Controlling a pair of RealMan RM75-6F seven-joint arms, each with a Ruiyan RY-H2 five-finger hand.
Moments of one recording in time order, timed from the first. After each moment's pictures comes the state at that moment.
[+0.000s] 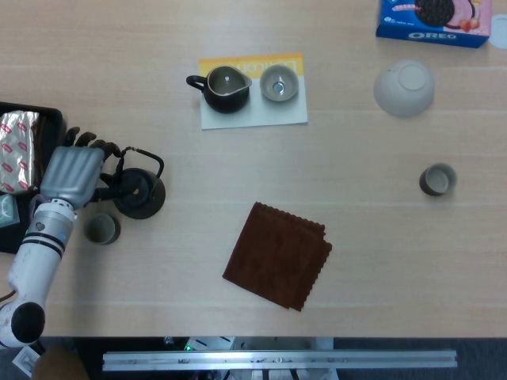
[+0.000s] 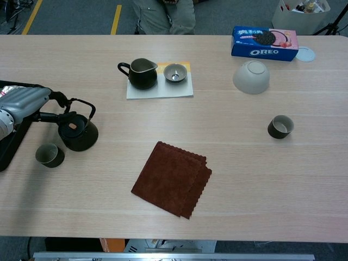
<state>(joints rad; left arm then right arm) -0.52 -1.39 -0.08 -1.58 0.94 0.94 0.45 0.03 -0.99 0.04 -1.56 -1.48 1.43 0.25</state>
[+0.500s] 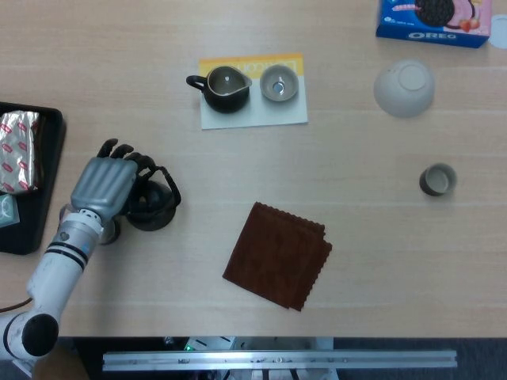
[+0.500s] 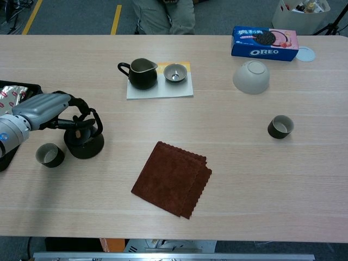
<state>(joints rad) -0.54 -1.38 -0.05 -1.72 0.97 0.96 0.46 0.03 -1.00 0.04 -1.54 -1.47 1.43 0.27</state>
